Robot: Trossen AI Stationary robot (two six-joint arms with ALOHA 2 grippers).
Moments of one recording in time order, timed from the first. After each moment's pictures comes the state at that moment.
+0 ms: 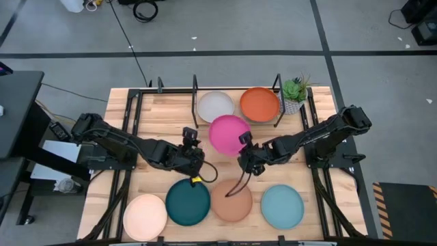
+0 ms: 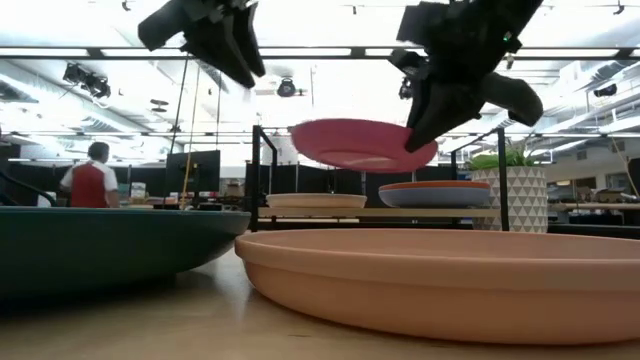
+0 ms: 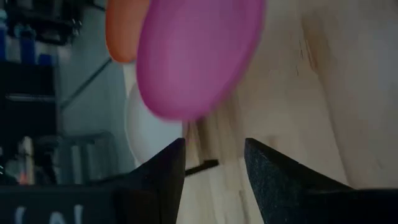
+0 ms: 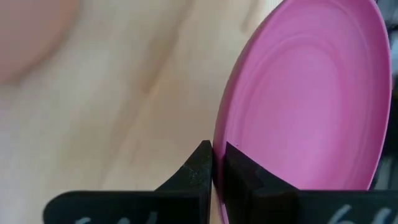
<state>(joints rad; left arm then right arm) -0.34 1.55 1.28 -0.84 -0.76 0.19 0.25 1.56 1.02 -0.52 0.49 -0.41</state>
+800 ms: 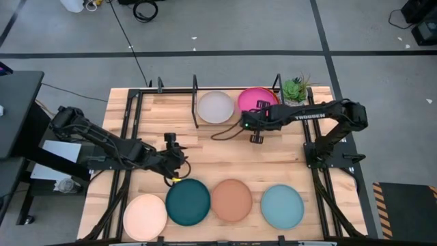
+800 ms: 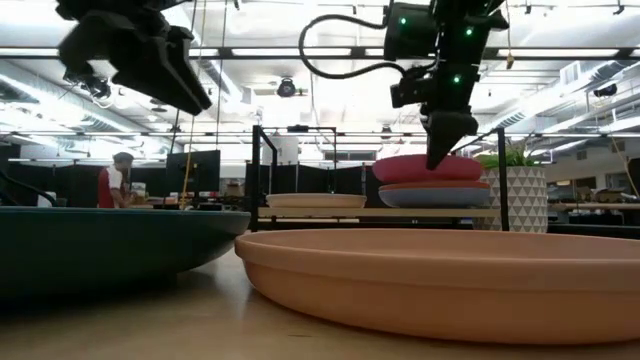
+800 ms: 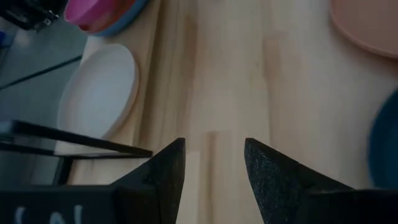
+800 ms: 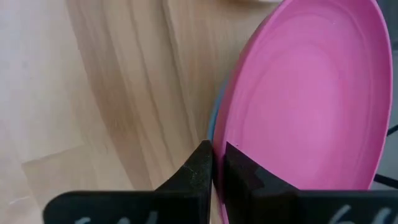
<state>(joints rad) -0.42 1.21 0.79 -0.49 -0.68 -0.07 -0.16 1.56 1.12 -0.87 0.47 -0.02</state>
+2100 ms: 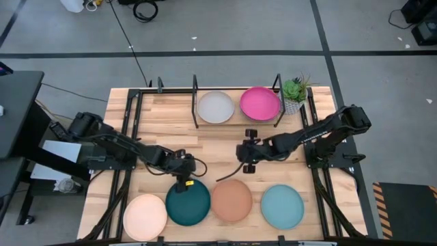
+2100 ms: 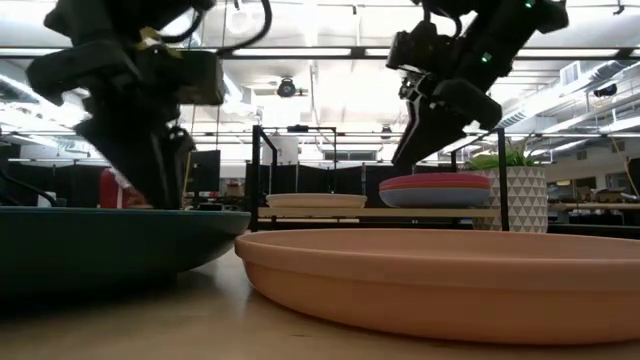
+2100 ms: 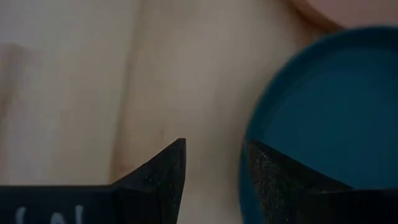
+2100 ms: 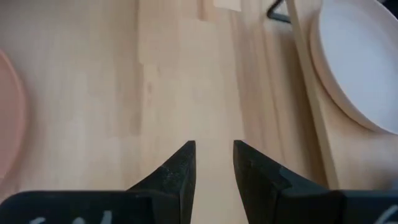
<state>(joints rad) -0.32 1.51 0.78 -0.34 -0.10 -0.44 0.19 1.56 0.92 -0.33 0.45 0.05</state>
